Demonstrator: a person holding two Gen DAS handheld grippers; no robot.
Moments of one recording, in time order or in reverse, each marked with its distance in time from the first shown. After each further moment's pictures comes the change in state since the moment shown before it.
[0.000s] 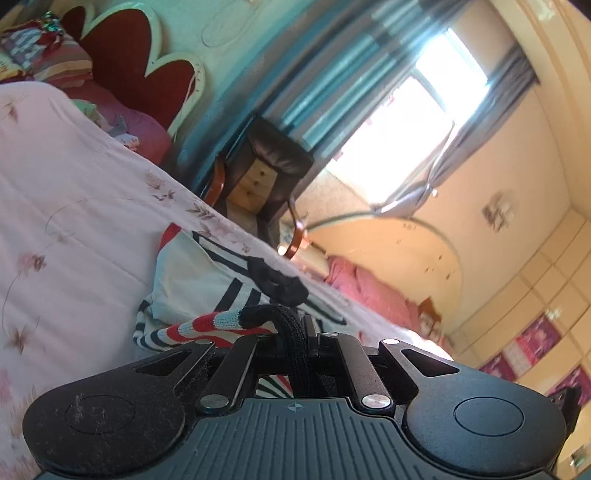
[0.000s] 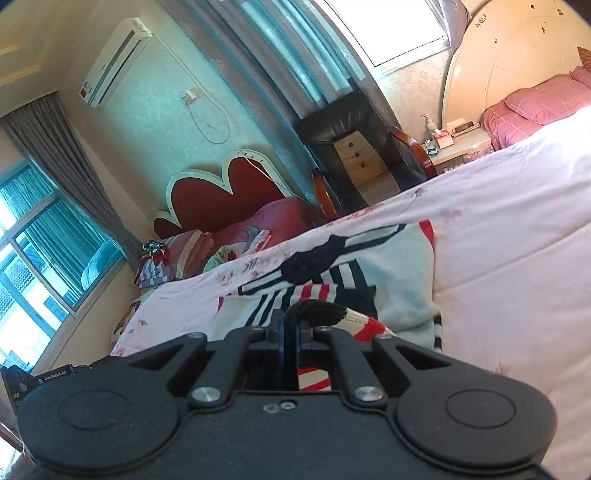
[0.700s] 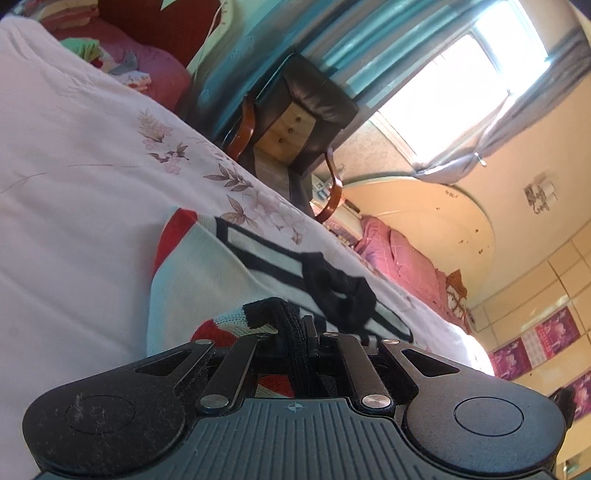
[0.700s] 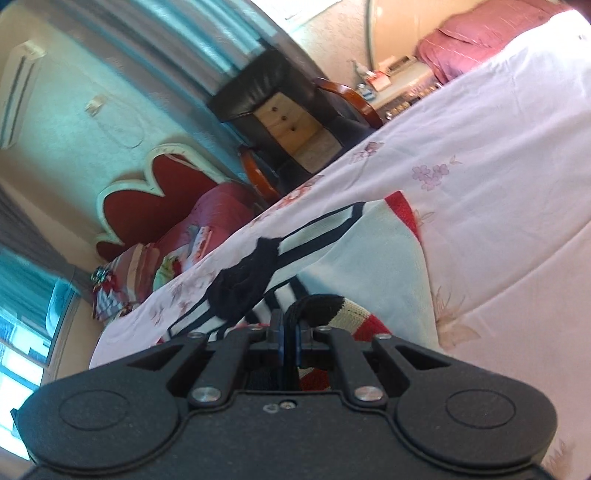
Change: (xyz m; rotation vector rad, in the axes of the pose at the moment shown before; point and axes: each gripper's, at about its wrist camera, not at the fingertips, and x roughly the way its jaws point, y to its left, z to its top) left arm 0.214 0.083 0.064 -0.108 0.187 0.044; right arm 0.172 -0.086 0.044 0.282 0.089 -0.145
